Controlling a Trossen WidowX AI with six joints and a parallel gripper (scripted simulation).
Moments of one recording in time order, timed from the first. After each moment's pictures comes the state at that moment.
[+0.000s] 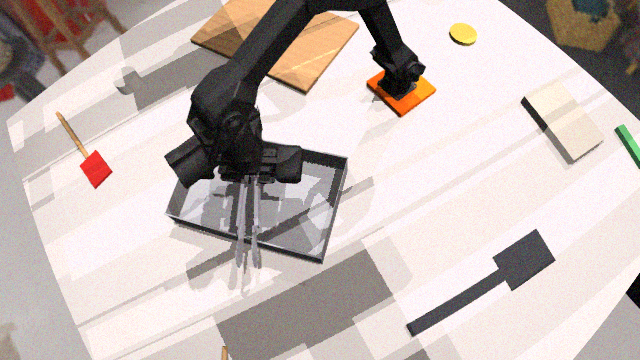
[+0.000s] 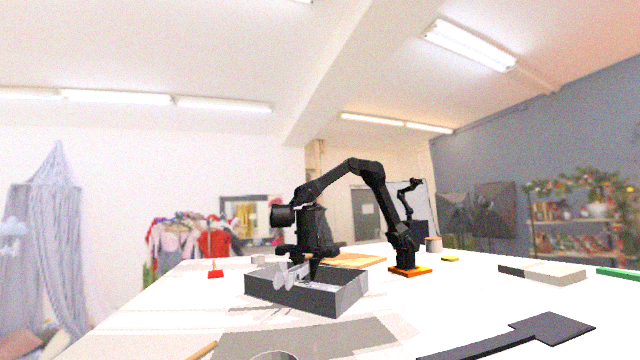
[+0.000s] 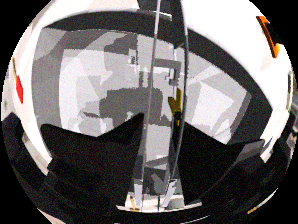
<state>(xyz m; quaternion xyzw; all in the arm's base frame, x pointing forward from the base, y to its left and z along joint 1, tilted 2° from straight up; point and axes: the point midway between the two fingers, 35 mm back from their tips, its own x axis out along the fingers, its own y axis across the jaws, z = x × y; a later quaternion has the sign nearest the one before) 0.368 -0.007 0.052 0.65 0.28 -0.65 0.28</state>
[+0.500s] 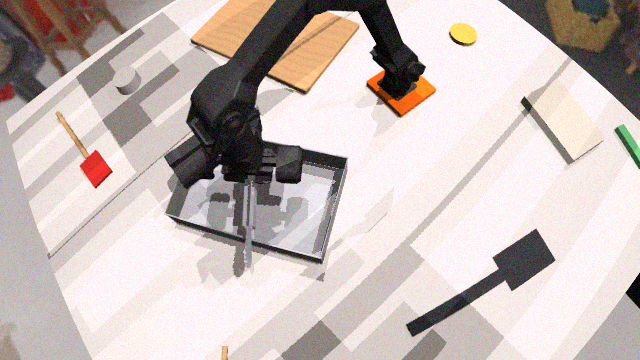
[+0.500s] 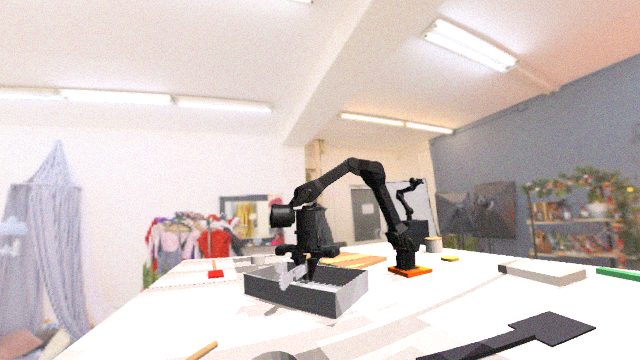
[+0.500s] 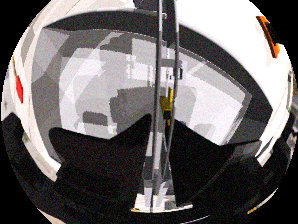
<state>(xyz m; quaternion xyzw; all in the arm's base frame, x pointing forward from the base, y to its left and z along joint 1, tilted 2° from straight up) 0.369 -0.007 0.052 0.65 0.28 -0.65 0.28</state>
